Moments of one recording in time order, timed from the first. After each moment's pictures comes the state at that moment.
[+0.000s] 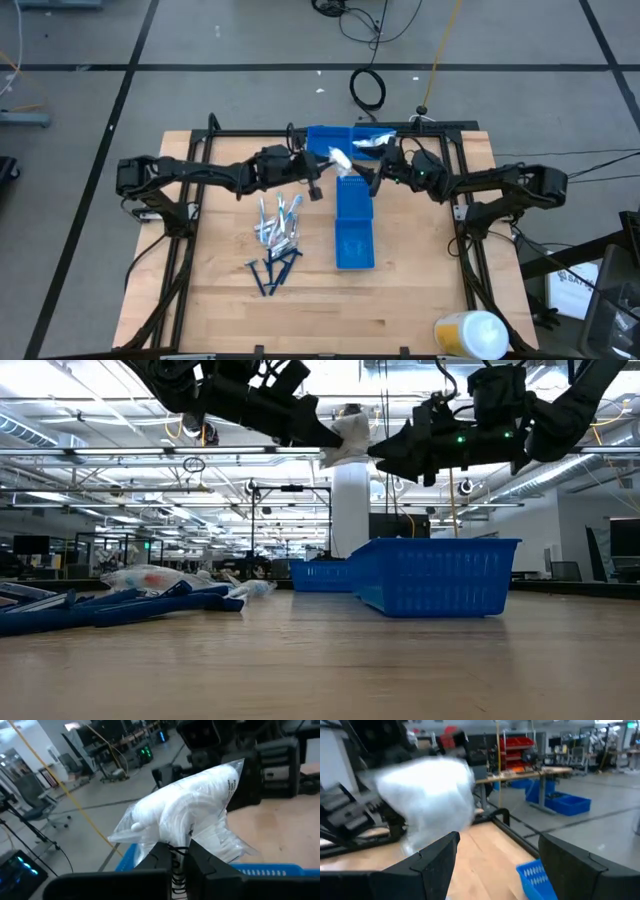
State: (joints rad) left arm 0.21 1.58 0.96 0.47 -0.14 0.34; right arm -0.39 1.37 0.45 1.00 -0.05 0.09
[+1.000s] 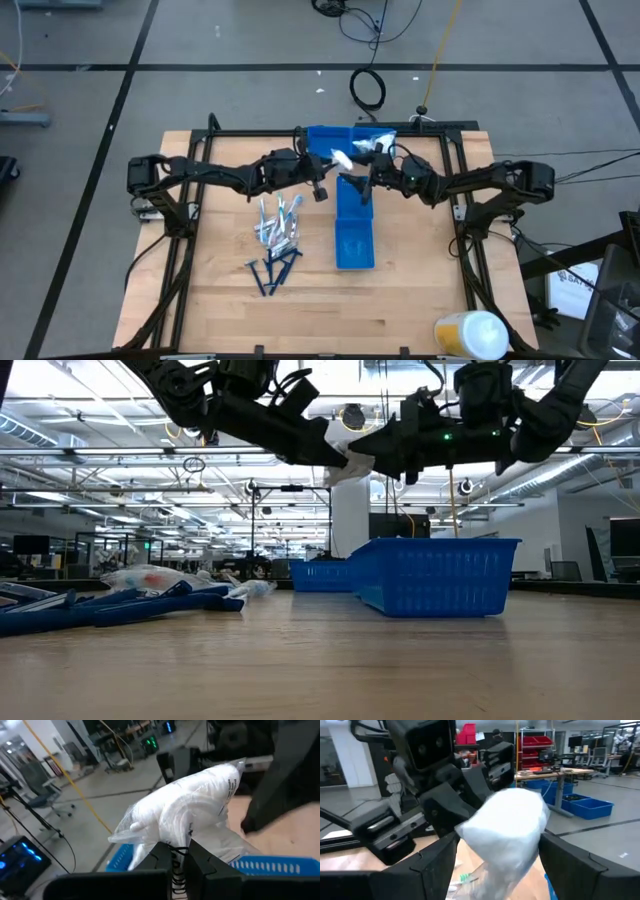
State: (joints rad) left arm 0.21 1.66 0.96 0.53 -0.18 0.31; right arm -0.31 1.47 0.52 1.02 -0.05 0.06
